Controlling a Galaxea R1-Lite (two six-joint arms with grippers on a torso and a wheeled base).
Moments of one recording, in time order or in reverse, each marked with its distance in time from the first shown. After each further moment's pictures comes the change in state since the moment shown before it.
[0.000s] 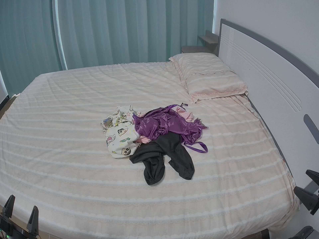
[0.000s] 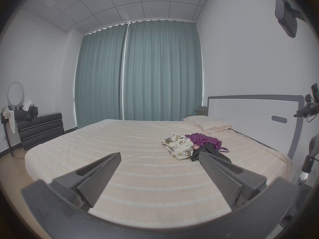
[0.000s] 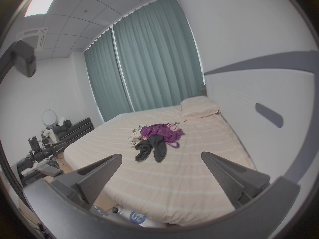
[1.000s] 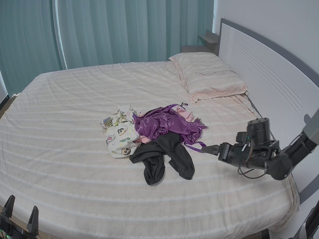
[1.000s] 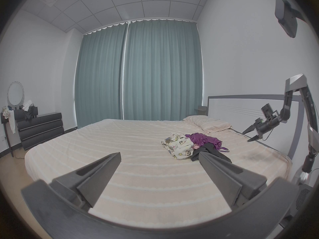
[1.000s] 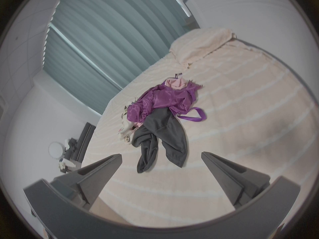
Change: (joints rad) left arm 0.000 0.000 0.000 0.000 0.000 0.000; right arm 0.319 1.447 -0.389 -0.715 -0.152 0.488
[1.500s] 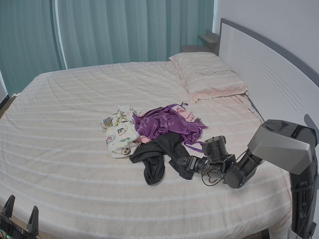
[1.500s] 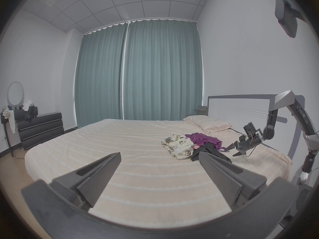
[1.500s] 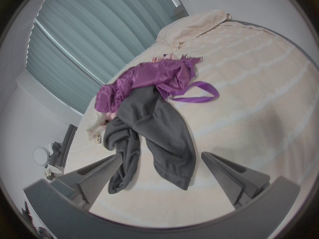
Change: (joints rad) left arm 0.000 0.000 0.000 0.000 0.000 0.000; right arm 0.127 0.422 -0.308 -0.034 -0.210 0.087
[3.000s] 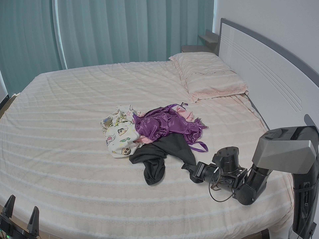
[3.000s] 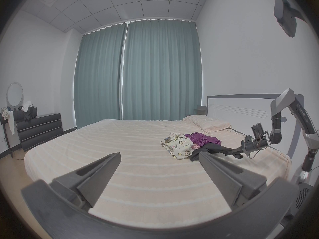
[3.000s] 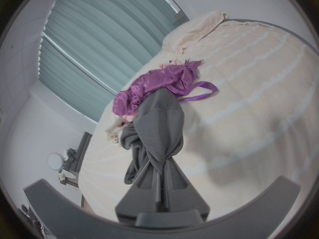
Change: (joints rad) left arm 0.000 0.000 0.000 0.000 -0.009 0.006; right arm 0.012 -0.027 0.297 -0.431 0.042 0.067
